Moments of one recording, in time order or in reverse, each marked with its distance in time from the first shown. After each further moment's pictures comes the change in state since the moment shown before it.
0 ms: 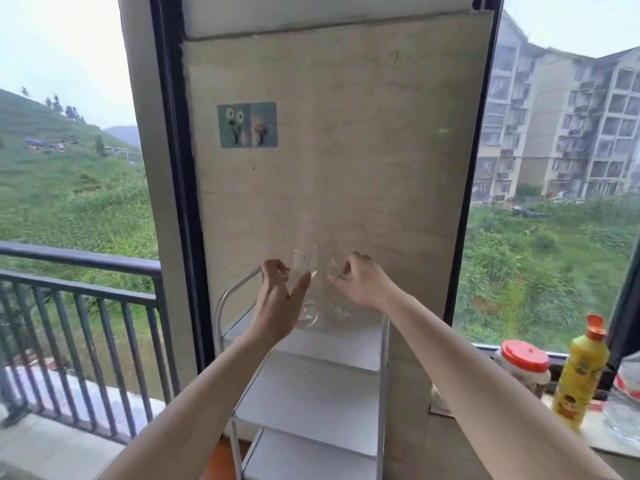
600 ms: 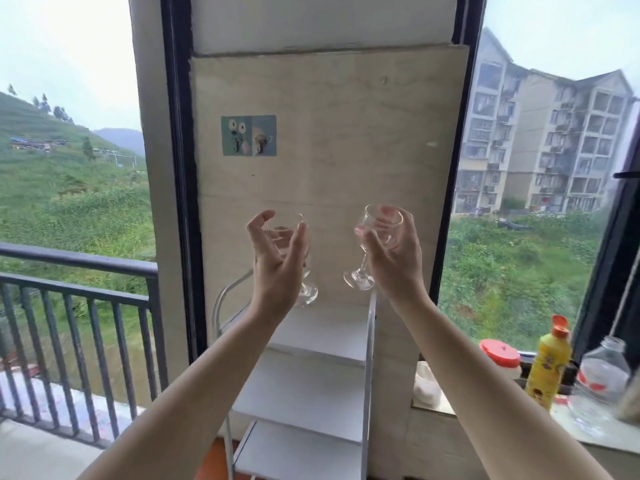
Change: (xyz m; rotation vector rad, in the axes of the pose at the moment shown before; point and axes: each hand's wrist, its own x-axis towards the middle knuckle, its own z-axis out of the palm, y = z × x) left_hand -0.027 0.106 -0.029 -0.480 0.244 0.225; right_hand -0.069 -0.026 -0.052 0.640 0.603 -0.220
